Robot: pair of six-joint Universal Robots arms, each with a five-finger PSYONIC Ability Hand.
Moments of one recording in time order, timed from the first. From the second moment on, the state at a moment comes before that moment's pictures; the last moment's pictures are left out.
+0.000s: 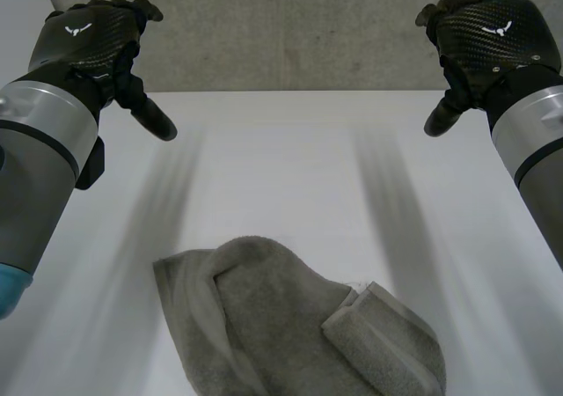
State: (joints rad) left arm 4.19 -1.66 -1.33 3.06 -1.79 3.18; right arm 2.04 -1.52 1.42 0.00 1.66 2.82; left_hand 0.28 0.28 0.27 0.28 0.24; right_hand 0.23 0.24 0.24 0.25 0.06
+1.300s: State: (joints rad) left arm 4.31 -2.05 -1.62 3.02 -1.57 3.32; right arm 1.99 -1.28 1.75 0.28 1.25 2.41; left_hand 0.33 0.34 0.34 0.34 0.34; right_hand 0.26 0.26 0.26 0.27 0.08
